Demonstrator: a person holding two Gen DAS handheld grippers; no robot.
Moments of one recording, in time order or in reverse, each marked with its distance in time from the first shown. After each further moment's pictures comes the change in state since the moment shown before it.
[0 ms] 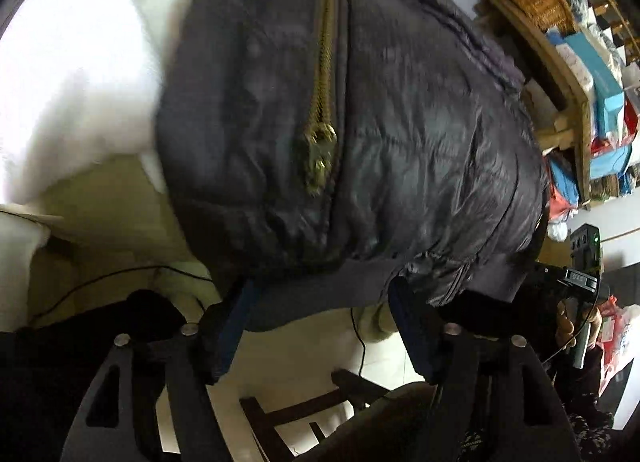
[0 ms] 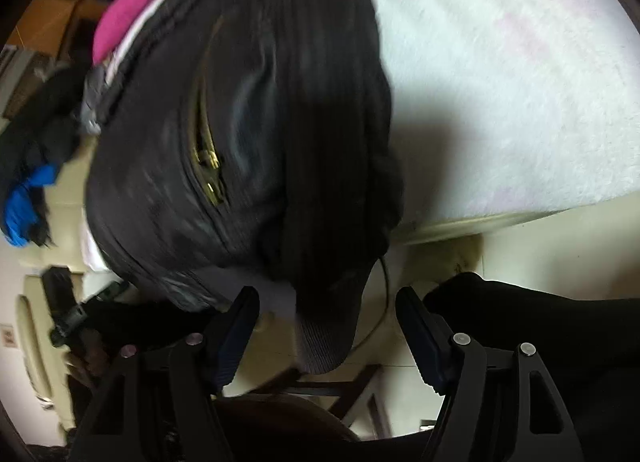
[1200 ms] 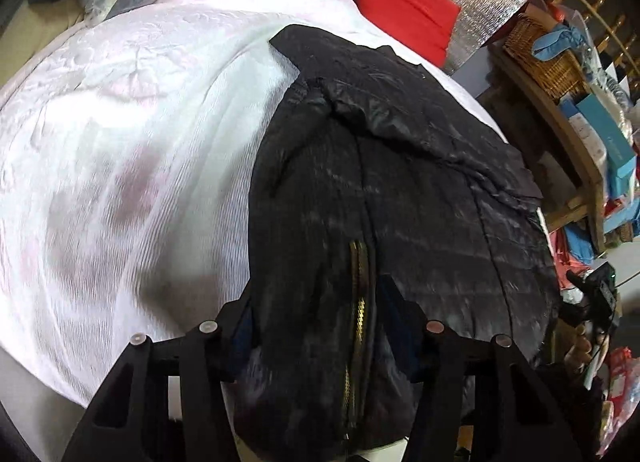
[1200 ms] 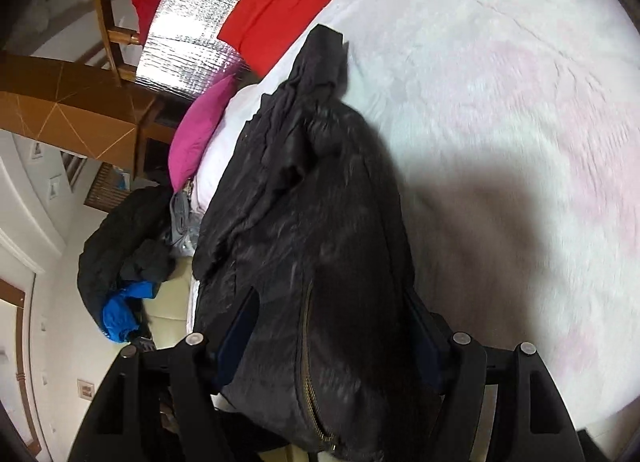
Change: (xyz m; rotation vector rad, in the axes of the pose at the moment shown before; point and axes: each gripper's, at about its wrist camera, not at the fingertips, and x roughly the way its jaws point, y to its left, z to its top) left arm -0.047 0.001 0.129 -0.013 -0.278 0.062; right arm -0.063 -0.019 0.123 0.131 -0.331 0.403
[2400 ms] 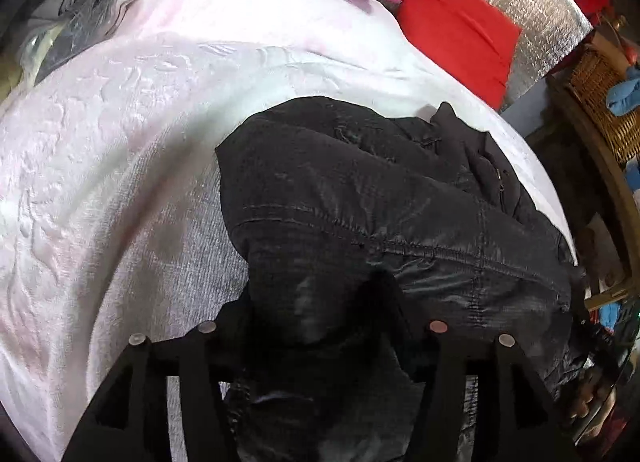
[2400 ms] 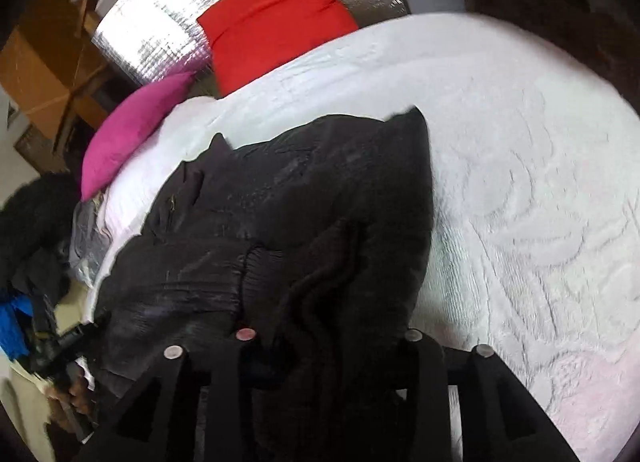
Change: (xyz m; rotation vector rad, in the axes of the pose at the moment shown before) left arm 0.140 -0.034 0.205 -0.068 -0.001 0.143; right arm 0.139 0.074 0.160 -0.226 -0.092 -0.358
